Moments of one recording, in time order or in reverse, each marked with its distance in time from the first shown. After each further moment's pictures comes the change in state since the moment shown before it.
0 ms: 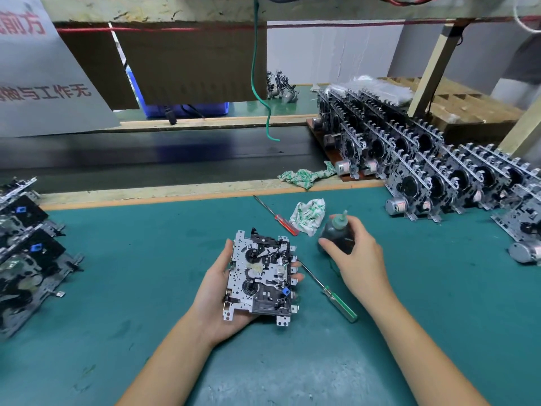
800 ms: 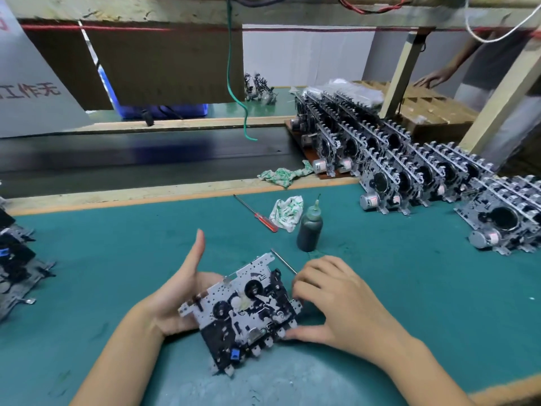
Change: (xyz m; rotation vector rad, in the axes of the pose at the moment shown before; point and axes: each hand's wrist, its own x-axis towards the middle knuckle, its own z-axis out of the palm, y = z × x) left_hand -0.019 0.027 -0.013 0.430 0.027 -0.265; right_hand -0.056 -0.002 -0.033 -0.714 -0.323 -0.834
